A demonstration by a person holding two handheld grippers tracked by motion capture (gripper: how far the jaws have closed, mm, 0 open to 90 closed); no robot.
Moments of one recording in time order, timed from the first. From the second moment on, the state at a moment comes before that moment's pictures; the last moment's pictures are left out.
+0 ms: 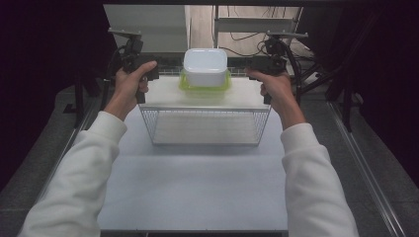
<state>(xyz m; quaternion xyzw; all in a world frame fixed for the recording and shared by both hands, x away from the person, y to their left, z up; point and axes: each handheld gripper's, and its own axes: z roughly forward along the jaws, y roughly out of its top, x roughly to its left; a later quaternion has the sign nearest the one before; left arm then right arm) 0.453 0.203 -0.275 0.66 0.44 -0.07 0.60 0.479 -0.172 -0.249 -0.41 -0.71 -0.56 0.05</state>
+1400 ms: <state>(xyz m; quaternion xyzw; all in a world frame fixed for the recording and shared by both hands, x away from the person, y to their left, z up) 0.283 0.192 -0.445 0.78 0.42 -0.01 0.47 0.318 -0.232 -0.407 -0.35 -0.81 -0.46 0.00</state>
